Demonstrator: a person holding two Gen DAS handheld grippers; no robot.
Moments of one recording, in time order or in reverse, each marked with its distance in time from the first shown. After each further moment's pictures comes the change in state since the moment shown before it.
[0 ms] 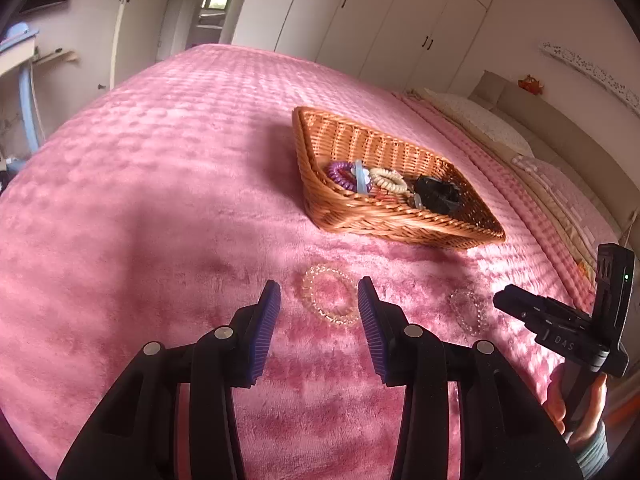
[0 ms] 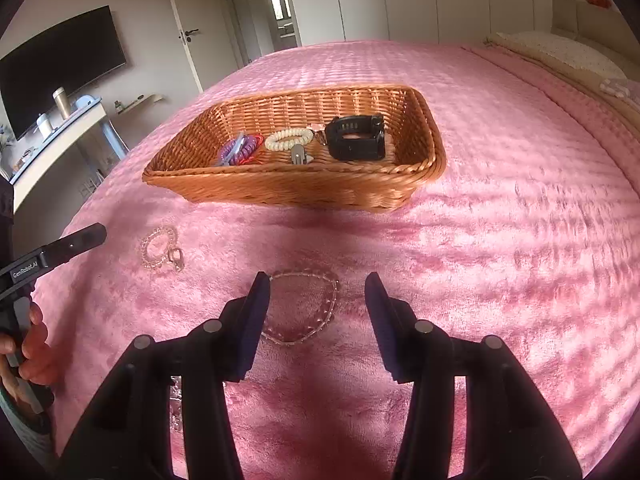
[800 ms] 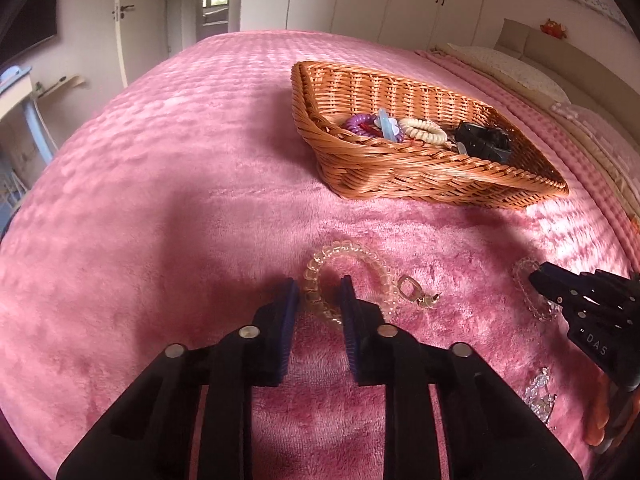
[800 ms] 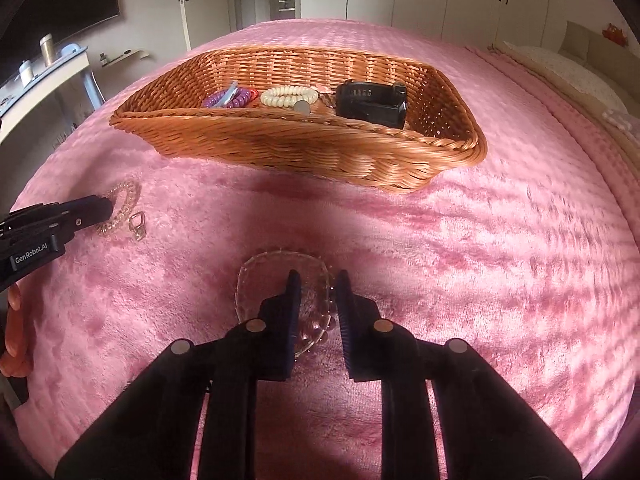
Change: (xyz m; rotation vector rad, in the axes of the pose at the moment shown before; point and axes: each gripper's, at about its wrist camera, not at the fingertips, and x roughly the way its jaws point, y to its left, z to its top) left arm 0.046 -0.018 -0.006 0.121 0.082 0.192; right arm 0.037 0.027 -0.004 -0.123 0.067 -0.115
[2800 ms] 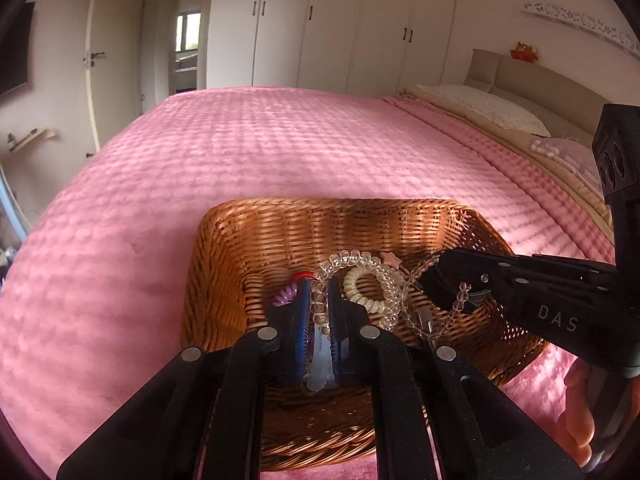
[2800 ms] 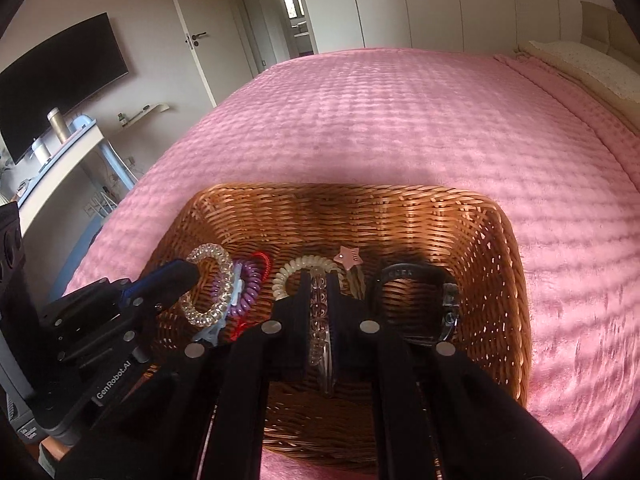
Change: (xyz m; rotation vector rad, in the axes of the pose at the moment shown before) left arm 0.037 -0.051 0.120 0.073 -0.169 -0.077; right arm 0.034 -0.026 0.152 0.110 -0.073 0.172
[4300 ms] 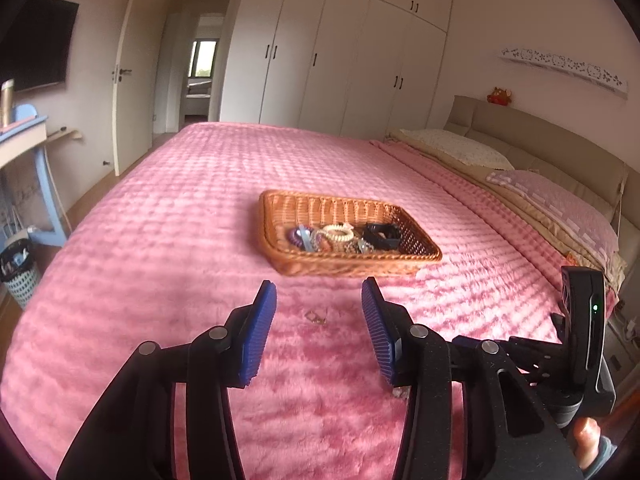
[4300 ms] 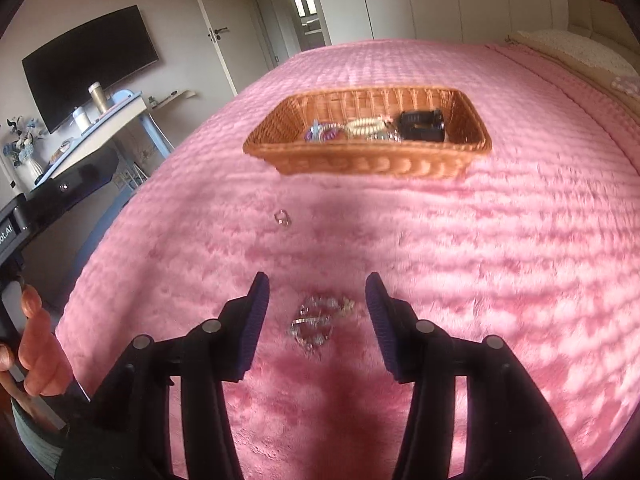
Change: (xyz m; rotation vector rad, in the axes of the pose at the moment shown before) left arm -0.226 0.000 -0.108 -0.067 -0.141 -0.038; right arm -0.139 0.063 -0.193 0.012 0.039 0.042
